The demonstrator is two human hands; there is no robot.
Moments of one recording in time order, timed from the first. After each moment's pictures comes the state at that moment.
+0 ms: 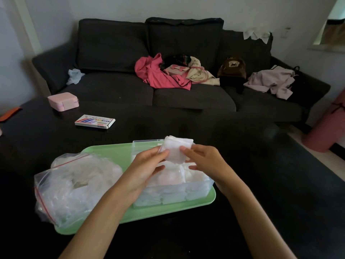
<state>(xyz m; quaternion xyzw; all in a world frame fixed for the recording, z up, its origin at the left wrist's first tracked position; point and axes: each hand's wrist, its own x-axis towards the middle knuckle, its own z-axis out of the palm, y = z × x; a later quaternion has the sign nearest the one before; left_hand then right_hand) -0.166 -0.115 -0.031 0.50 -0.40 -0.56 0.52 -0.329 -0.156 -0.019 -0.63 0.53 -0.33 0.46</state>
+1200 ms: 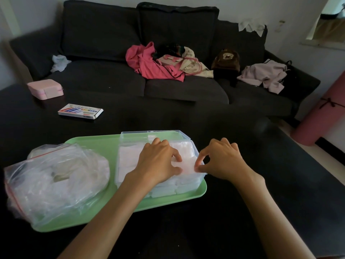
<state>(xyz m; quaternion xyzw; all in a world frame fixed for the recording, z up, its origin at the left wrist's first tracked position) -0.202 -0.146 -0.046 0.61 -0.77 -0.07 0.17 -0.370 -0.166 -0.020 -0.80 0.60 -0.03 0.02</state>
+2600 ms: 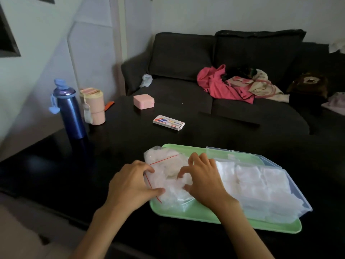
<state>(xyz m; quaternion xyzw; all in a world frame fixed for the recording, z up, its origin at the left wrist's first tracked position) 0.008 -0.007 -0.058 0.83 -0.50 -0.08 0.23 -0.151 -0.113 -0.061 -0.93 0.34 -0.13 -0.02</state>
